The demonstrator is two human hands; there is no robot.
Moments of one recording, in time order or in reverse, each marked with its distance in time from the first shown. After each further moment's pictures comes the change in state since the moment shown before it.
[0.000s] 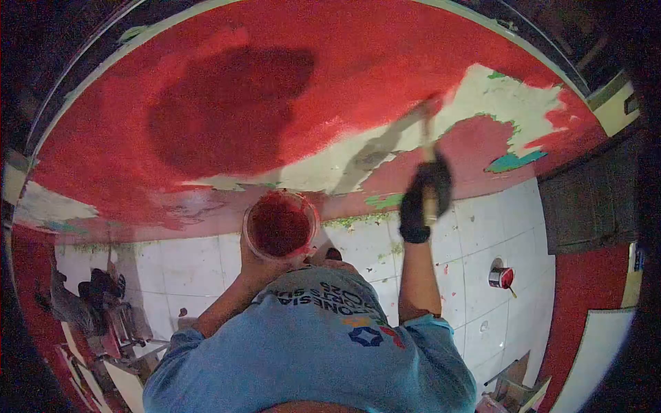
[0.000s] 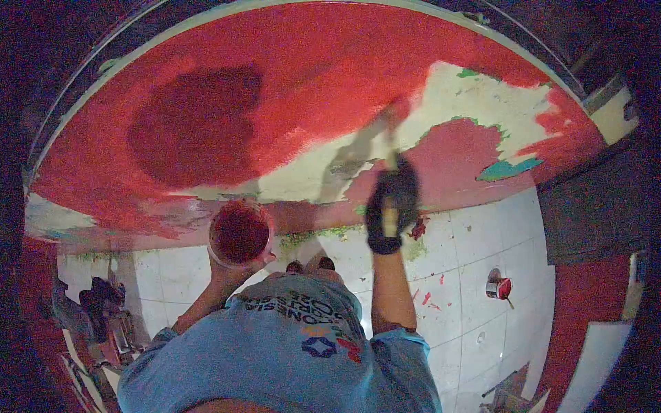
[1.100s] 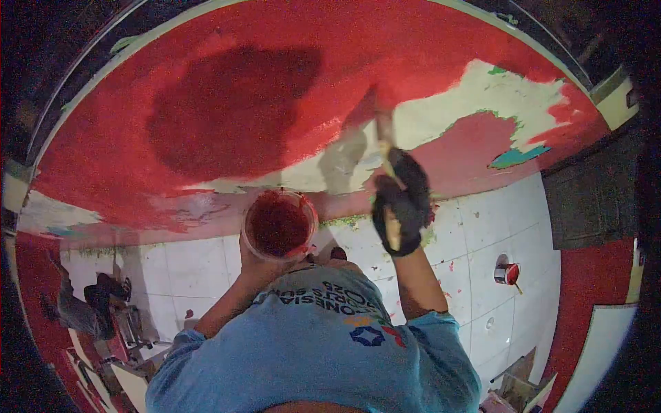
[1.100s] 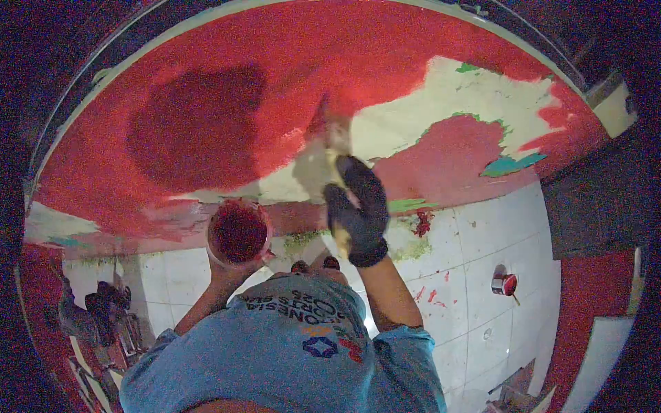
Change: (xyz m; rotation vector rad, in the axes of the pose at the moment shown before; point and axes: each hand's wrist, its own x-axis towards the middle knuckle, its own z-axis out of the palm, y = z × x) left_hand 0.007 -0.031 -0.006 0.187 -0.082 0.056; right_hand -0.017 -0.041 0.006 0.727 -0.243 0.240
